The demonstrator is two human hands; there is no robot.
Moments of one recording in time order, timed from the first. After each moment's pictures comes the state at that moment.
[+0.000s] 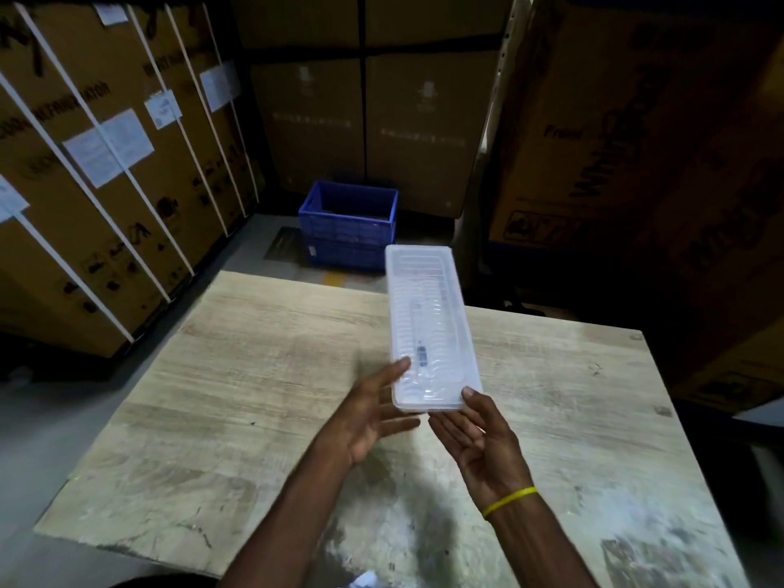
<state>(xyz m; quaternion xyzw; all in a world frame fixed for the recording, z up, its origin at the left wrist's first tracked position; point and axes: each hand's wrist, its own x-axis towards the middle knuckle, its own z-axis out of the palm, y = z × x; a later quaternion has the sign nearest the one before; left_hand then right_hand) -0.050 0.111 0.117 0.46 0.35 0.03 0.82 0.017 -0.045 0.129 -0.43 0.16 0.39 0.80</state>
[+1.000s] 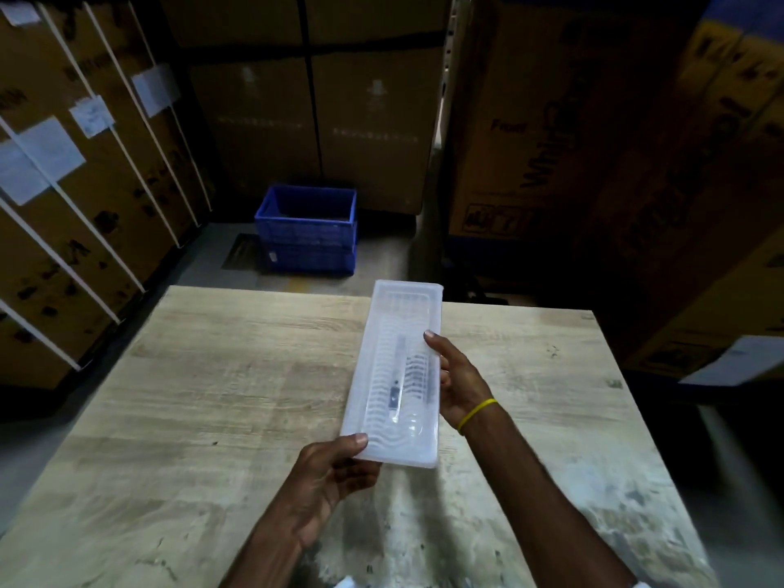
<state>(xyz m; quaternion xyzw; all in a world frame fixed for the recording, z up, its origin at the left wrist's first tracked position) -0.109 0.079 0.101 0.41 0.35 0.04 0.84 0.094 -0.025 0.122 -0.50 0.09 0.44 0.74</state>
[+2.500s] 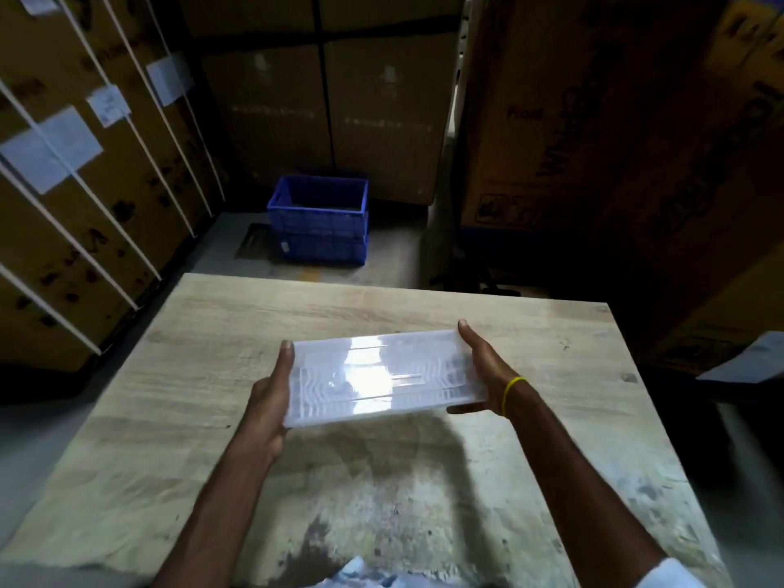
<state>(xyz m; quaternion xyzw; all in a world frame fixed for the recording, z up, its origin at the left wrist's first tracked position) -0.094 0.159 0.109 0.49 0.47 0.16 0.72 0.120 -0.045 0.119 -0.71 0.07 0.47 0.53</state>
